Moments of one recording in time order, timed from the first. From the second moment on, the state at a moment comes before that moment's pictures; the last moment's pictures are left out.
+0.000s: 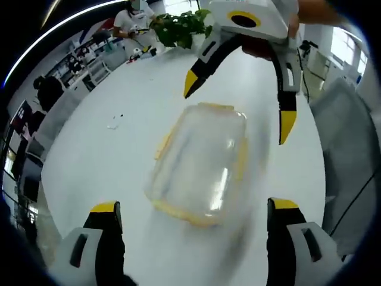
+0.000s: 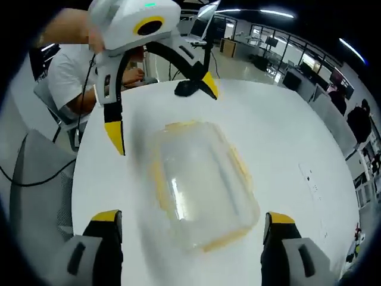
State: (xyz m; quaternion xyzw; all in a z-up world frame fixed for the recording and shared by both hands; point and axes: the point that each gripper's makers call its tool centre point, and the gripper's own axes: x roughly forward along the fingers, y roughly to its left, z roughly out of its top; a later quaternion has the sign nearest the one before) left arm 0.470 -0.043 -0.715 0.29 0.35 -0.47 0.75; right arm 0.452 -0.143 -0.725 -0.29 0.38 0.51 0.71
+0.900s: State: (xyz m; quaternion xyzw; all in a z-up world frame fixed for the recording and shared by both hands) left arm 0.394 -0.043 -0.680 0.21 0.32 -0.42 0.83; right arm 0.389 -0.185 -0.686 -0.18 0.33 0.45 0.81
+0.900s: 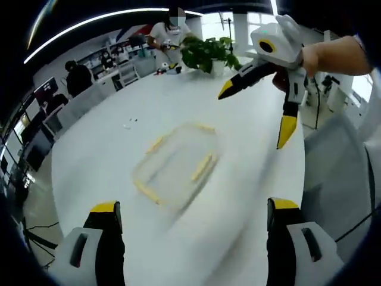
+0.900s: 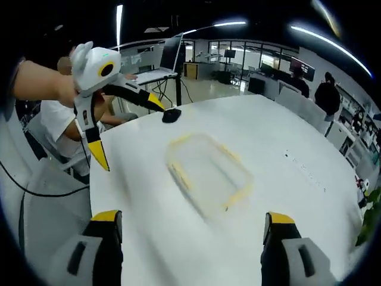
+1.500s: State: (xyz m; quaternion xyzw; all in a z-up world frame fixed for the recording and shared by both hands) left arm 0.319 -0.020 -0.682 0.11 0.32 -0.35 0.87; right arm 0.322 -0.239 -0.681 -0.12 0.31 0.41 0.85
